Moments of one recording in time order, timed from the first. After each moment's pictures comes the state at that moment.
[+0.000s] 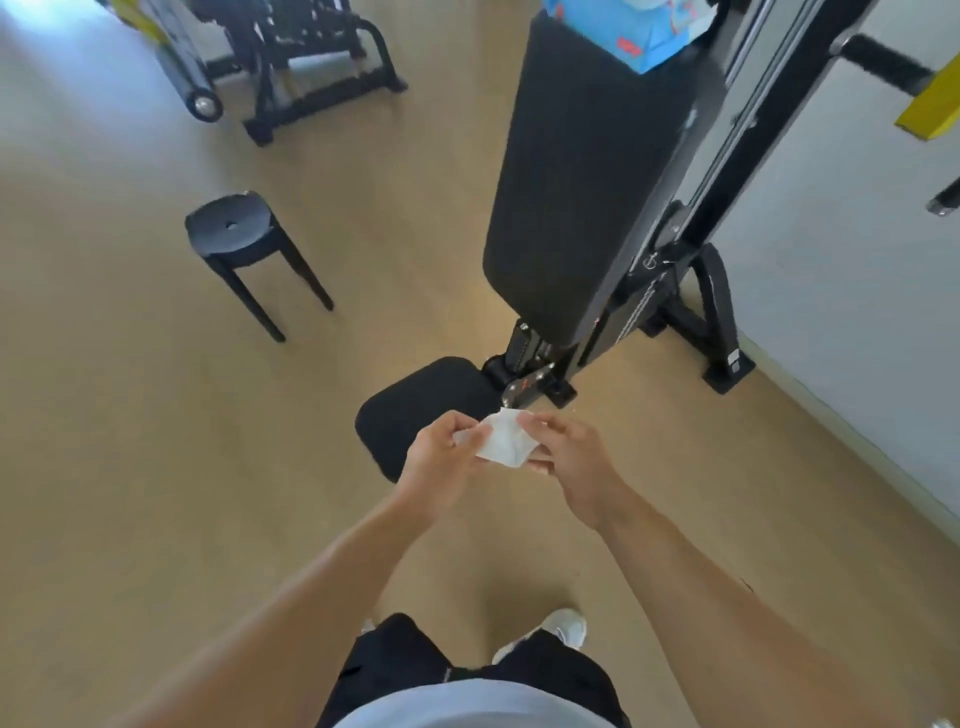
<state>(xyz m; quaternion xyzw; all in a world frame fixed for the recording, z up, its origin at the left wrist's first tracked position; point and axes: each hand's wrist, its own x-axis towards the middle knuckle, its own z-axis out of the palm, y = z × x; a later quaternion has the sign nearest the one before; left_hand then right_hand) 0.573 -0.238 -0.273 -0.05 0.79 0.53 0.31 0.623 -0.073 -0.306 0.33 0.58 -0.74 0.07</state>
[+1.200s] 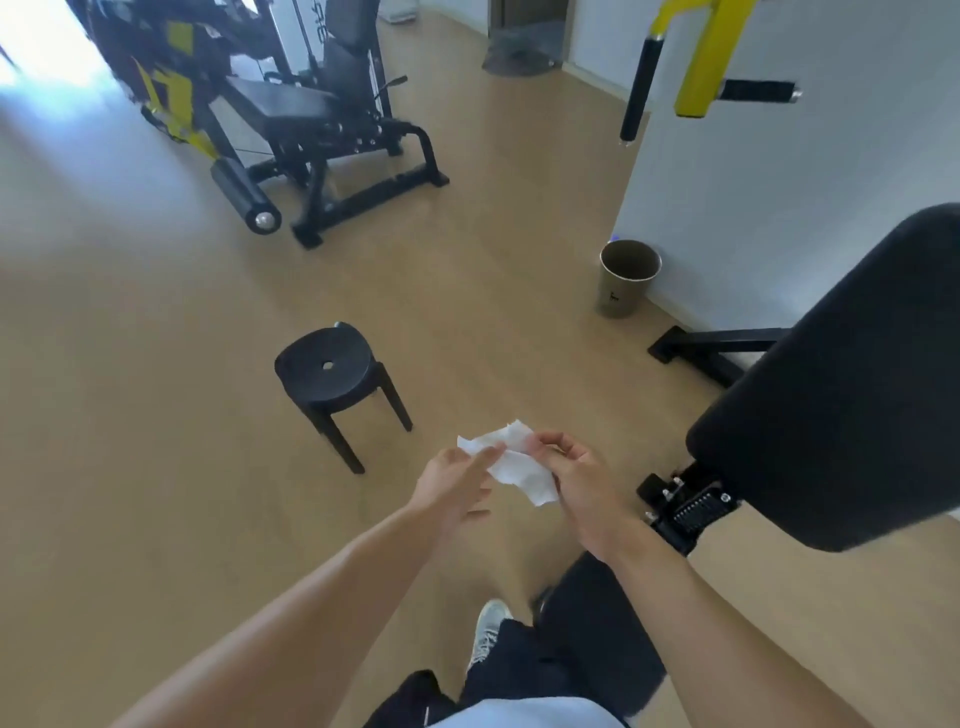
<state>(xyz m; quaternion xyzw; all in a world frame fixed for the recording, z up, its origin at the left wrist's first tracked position) 0.121 -0.464 -0.252 -0.12 0.72 0.55 0.40 0.193 -0.315 -0.267 0.30 0.55 -0.78 0.03</state>
